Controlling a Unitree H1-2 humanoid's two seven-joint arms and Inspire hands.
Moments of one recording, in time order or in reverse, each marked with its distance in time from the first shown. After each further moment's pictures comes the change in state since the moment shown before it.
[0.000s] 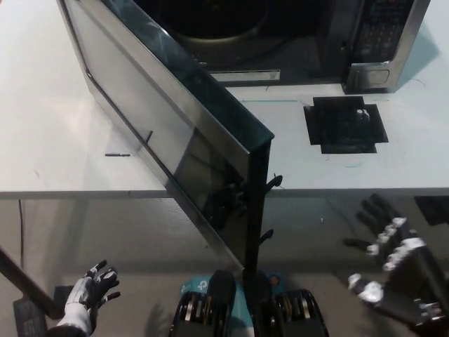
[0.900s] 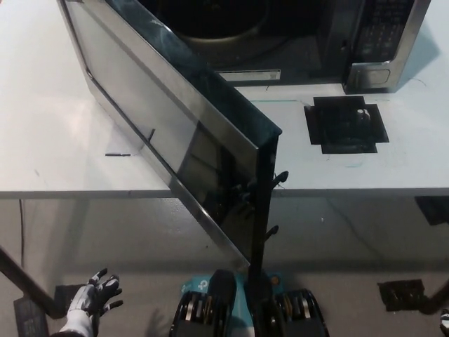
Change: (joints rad) left_arm 0.005 -0.004 0.001 0.032 -0.001 -0.004 0.000; right_arm -0.160 0.012 -0.359 1.086 -0.090 -0.373 -0.220
